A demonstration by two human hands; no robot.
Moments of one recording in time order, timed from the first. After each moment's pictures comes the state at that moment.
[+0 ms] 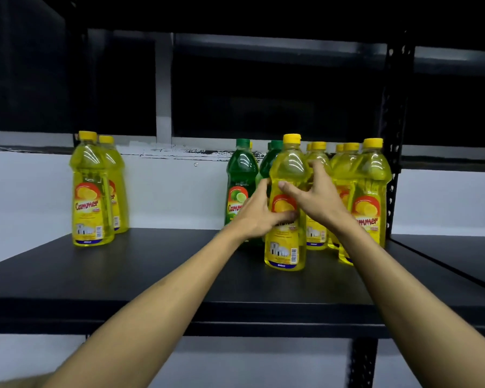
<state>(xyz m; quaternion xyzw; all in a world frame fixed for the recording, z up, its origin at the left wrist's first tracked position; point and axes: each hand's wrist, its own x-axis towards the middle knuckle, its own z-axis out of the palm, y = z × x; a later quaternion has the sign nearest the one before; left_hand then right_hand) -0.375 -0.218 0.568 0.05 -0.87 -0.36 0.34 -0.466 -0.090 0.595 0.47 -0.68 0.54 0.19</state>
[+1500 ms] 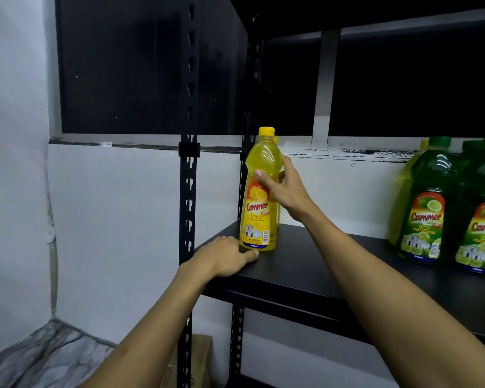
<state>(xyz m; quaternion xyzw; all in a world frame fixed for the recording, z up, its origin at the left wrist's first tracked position) -0.037 -0.429 0.501 0.42 -0.89 -0.09 0.15 -0.206 -0.403 0.589 0.63 -0.47 0.62 -0.06</state>
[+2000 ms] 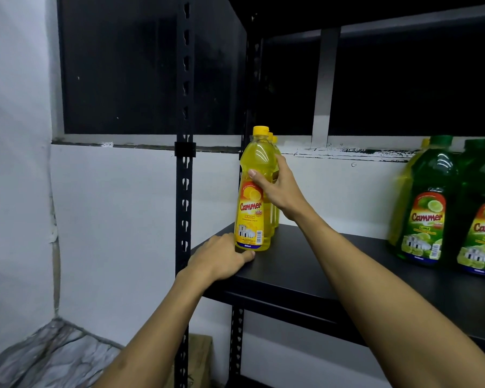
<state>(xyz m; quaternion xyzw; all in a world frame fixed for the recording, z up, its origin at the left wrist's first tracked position) -0.035 -0.412 0.500 0.43 -0.86 -0.11 0.23 -0.207 -0.416 0.588 0.64 -0.46 0.61 -0.05</state>
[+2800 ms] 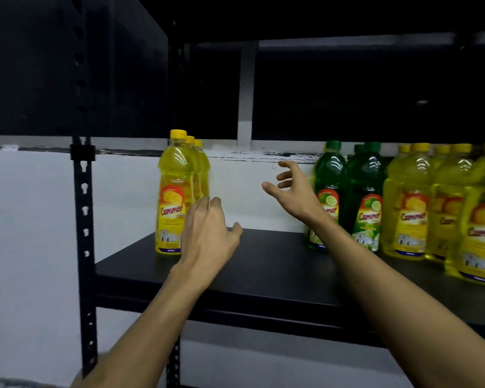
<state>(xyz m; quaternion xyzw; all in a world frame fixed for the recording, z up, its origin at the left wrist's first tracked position) -0.143 -0.316 0.538 0.37 -0.80 0.01 0.48 -0.345 -0.278 0.588 0.56 -0.61 0.56 0.09</state>
